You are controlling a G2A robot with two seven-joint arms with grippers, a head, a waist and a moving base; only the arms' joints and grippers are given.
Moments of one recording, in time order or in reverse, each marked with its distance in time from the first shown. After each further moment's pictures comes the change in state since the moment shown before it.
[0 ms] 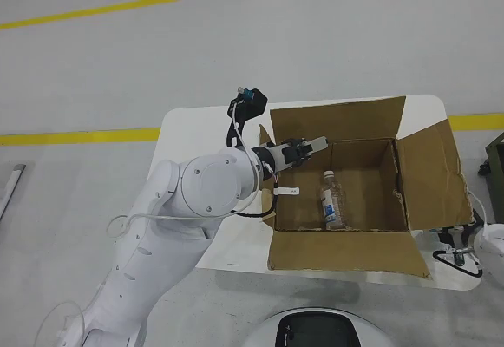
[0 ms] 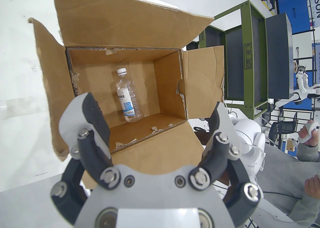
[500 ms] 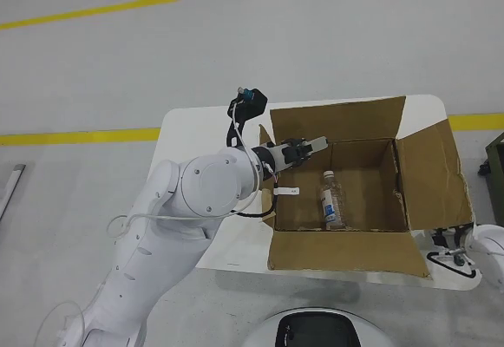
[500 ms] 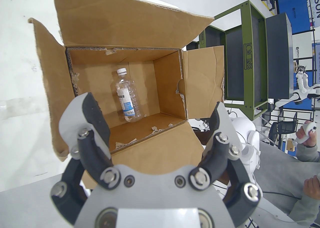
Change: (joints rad) left arm 0.000 0.000 0.000 0.000 0.000 0.000 0.000; right arm 0.017 -0.002 -0.041 0.032 -0.016 -0.008 0.007
